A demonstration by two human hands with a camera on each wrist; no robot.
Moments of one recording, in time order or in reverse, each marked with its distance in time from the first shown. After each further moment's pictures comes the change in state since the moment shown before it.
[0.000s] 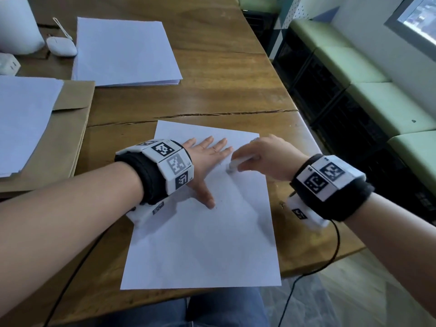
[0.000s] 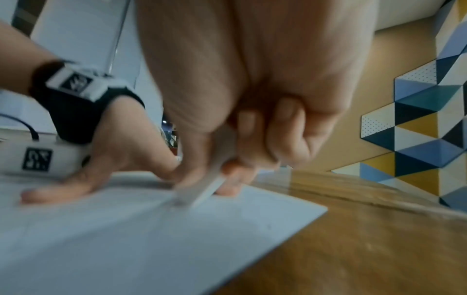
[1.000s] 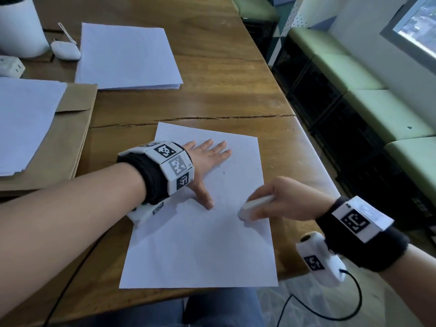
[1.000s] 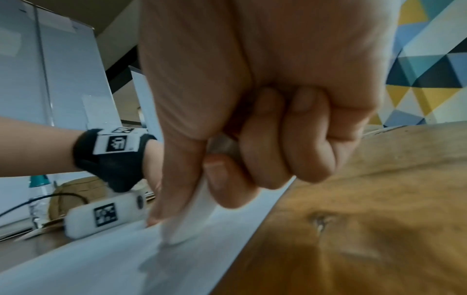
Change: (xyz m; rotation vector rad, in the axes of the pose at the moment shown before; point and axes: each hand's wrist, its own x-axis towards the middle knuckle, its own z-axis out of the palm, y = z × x) left_hand -0.005 0.001 -0.005 0.023 -0.035 0.005; right_hand -0.047 0.021 0.030 0.348 -0.179 0.044
